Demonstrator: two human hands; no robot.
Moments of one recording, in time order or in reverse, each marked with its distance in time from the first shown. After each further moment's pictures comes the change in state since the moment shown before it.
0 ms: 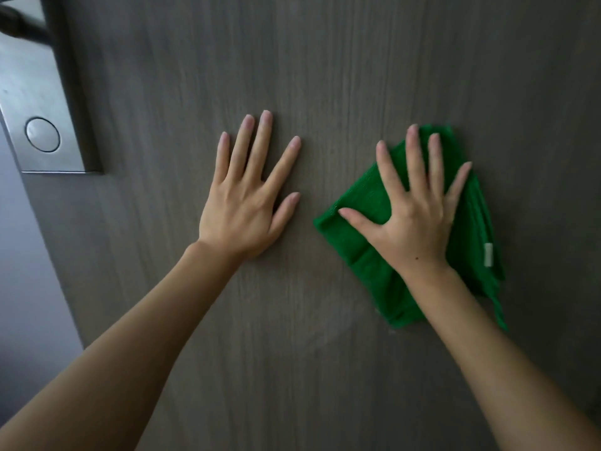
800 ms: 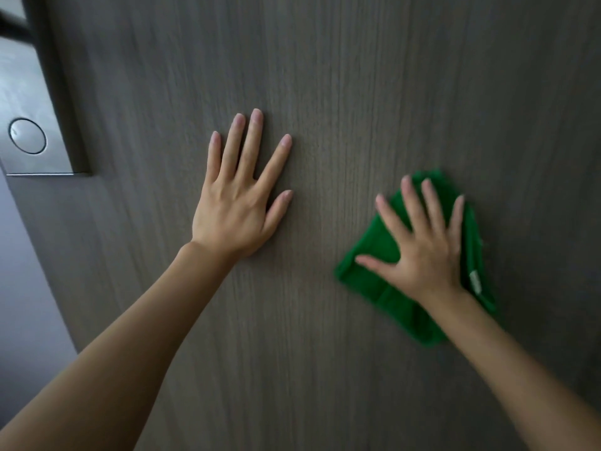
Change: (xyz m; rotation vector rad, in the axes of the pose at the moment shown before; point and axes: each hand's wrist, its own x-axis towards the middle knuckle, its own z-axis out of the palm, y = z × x) left_hand 0.000 0.002 -0.001 -0.001 0.016 -0.001; right_hand -0.054 0.039 0.005 -0.014 -0.057 -0.189
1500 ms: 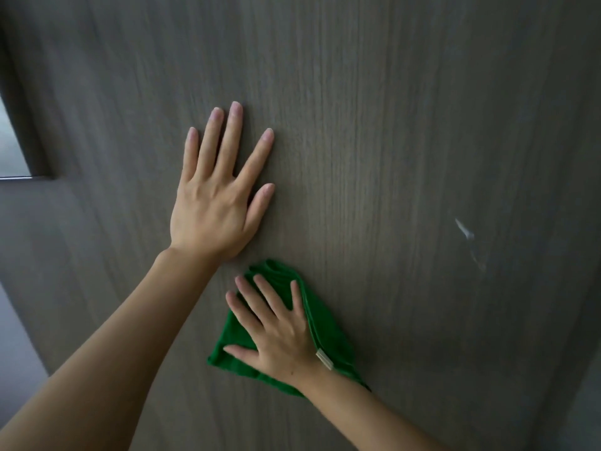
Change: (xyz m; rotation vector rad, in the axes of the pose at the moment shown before) left_hand -0.001 -0.003 0.003 -0.040 0.018 -0.010; right_hand -0.059 -0.184 0.038 0.102 -0.141 -0.134
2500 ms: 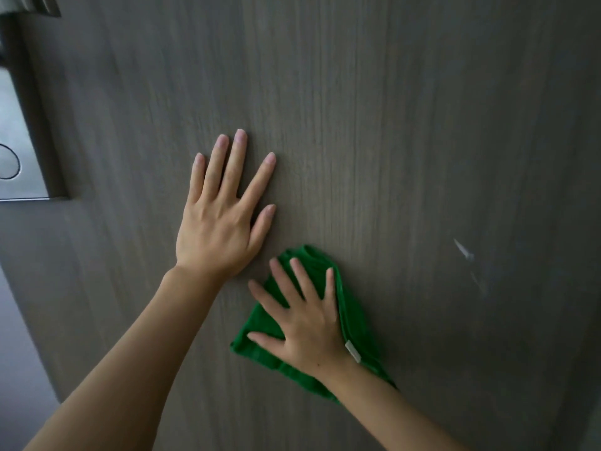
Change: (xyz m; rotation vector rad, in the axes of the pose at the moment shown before) left_hand 0.000 0.002 0.001 0.025 0.003 -0.012; right_hand 0.021 0.047 -0.022 -0.028 0.023 0.043
